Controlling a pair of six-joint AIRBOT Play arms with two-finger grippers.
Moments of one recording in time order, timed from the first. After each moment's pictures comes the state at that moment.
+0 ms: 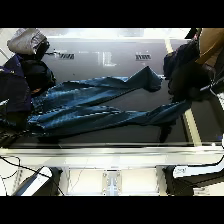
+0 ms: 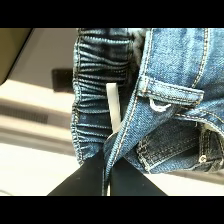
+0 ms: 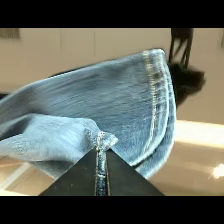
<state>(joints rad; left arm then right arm) 0.65 -1.02 0.78 1.51 -1.20 -1.12 -0.49 -1.54 1.42 -1.24 1.45 1.08</state>
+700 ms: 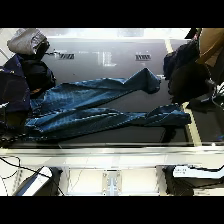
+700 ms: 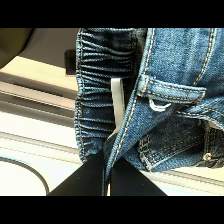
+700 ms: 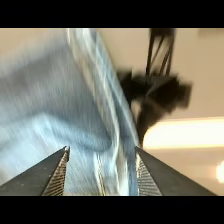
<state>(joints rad) 0.66 -1.01 0.78 1.59 -1.25 -1.14 -0.58 -1.43 1.22 -1.24 1.20 1.09</state>
